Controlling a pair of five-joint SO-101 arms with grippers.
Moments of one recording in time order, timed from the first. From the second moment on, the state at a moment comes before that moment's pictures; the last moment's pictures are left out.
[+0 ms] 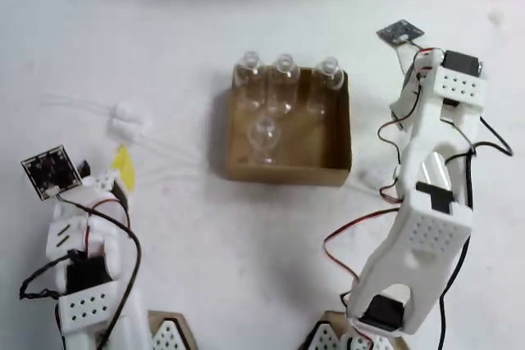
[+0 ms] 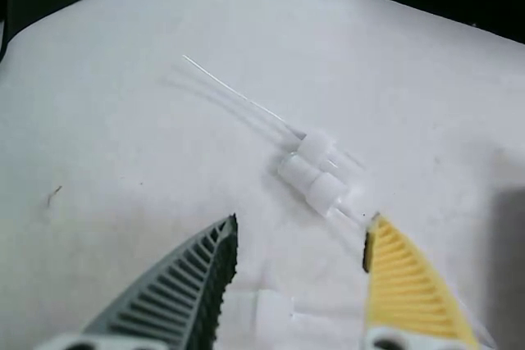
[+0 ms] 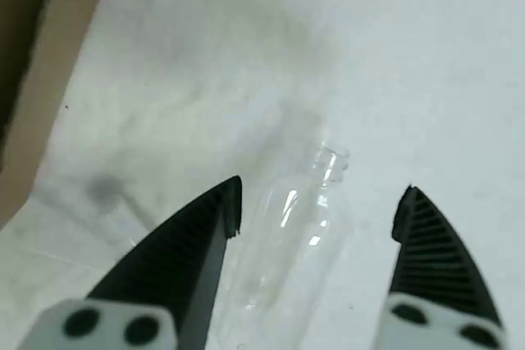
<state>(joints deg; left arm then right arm) -24.1 -81.5 93.9 26.1 10.2 14.9 32.7 -31.6 84.9 46.2</state>
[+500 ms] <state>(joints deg) -24.1 -81.5 93.9 26.1 10.2 17.1 56.9 -63.2 97.0 38.5</state>
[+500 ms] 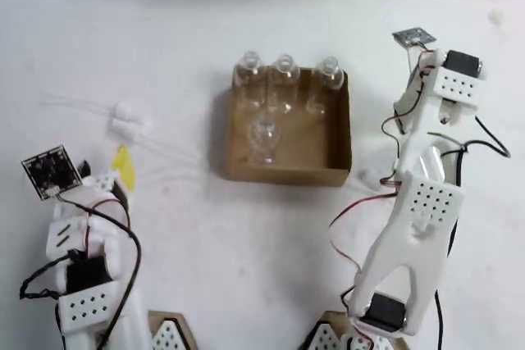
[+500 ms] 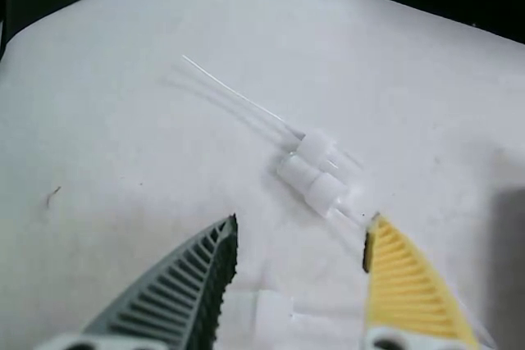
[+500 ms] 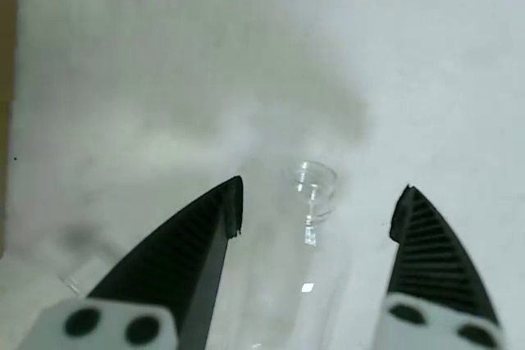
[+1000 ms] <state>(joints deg) -24.1 -81.5 93.9 26.1 10.2 17.4 59.6 -66.0 97.1 40.1</state>
